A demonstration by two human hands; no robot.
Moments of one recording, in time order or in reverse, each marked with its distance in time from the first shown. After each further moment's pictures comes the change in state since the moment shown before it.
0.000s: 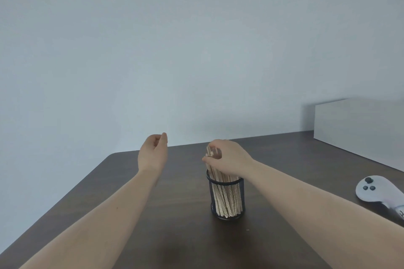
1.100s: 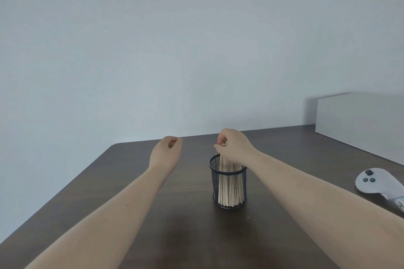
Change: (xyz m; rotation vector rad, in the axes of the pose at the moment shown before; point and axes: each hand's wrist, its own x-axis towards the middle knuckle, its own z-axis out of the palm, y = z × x) left_hand -0.018 -0.014 0.008 0.155 -0.172 -0.029; right_hand 0.005 0.007 0.001 0.018 0.090 0.047
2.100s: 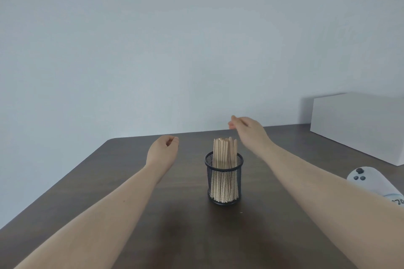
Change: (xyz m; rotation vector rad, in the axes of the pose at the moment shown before) left_hand -0.005 -0.004 0.003 0.076 0.000 0.009; right_hand -0.010 0.020 -0.036 0.433 0.099 0.131
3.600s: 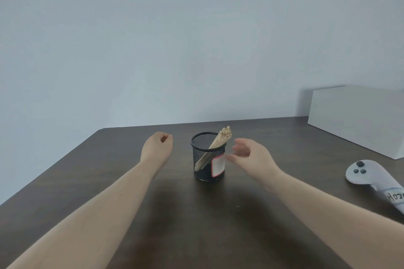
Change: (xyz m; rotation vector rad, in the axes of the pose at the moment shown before) left_hand 0.026 -0.030 0.021 0.073 0.044 -0.022; right_hand -0.050 0.055 0.019 0.020 -0.024 0.099
